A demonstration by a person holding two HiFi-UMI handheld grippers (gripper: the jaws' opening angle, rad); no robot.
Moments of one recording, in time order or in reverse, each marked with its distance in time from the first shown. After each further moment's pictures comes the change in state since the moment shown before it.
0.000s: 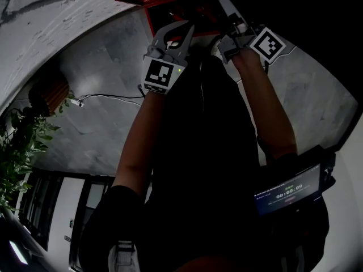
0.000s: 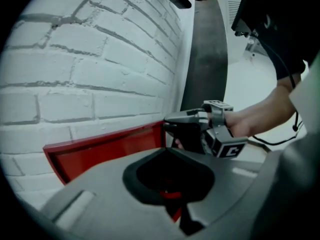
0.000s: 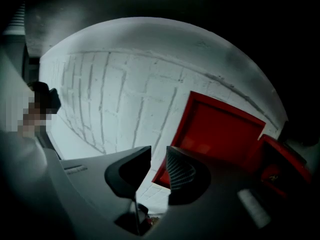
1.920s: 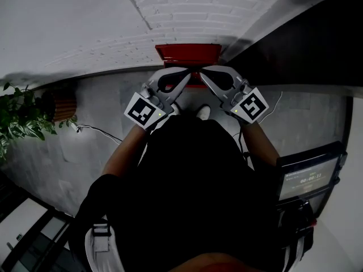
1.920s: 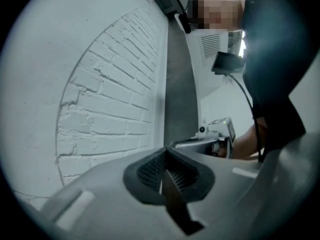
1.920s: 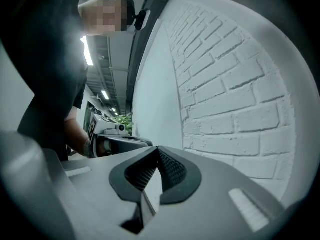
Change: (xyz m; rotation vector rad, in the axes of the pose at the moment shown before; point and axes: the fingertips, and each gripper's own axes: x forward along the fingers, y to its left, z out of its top) left arm -0.203 -0.120 0.319 0.121 -0.381 -0.074; right arm -0.103 0.411 -0.022 -1.182 0.336 0.521
